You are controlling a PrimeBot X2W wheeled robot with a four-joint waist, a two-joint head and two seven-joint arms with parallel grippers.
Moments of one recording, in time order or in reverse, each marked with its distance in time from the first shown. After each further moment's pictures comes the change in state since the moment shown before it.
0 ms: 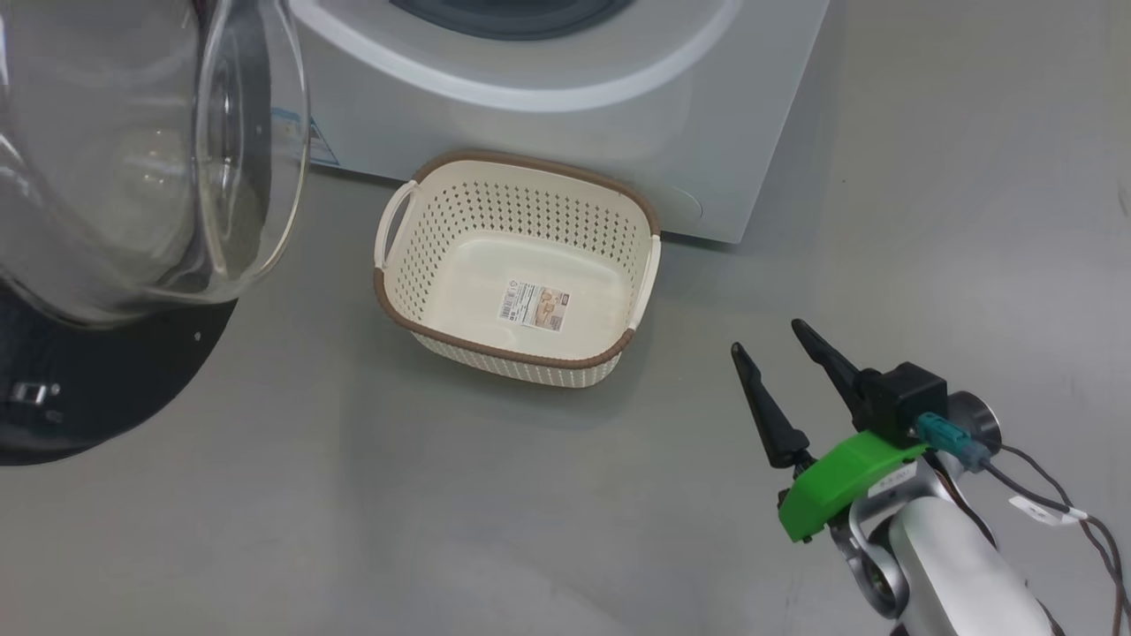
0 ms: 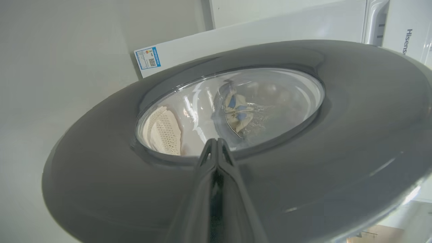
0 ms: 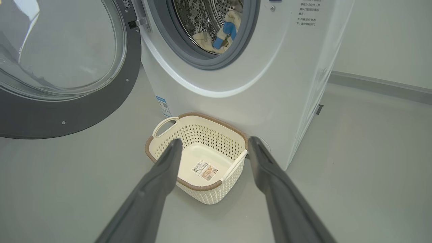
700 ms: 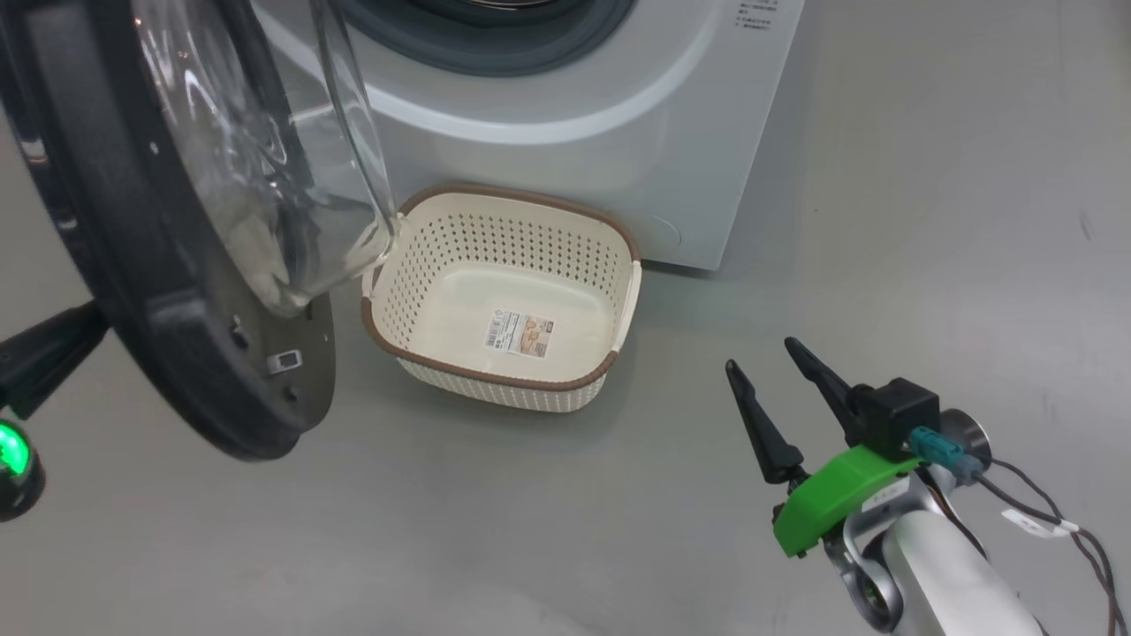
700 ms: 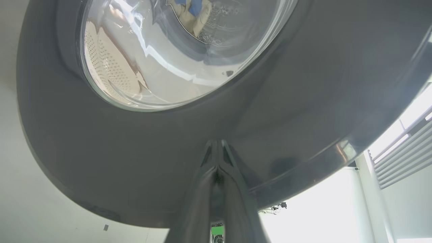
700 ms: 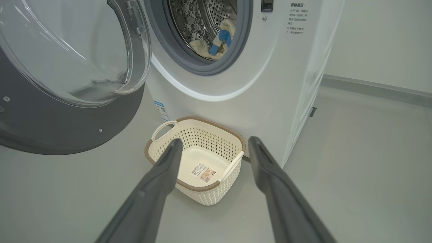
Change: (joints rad) left arm 0.197 -0.236 -0.119 -0.420 -0.120 0.000 0.184; right arm 0.011 0.002 0.020 0.031 0.021 0.000 -0.015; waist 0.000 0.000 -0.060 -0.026
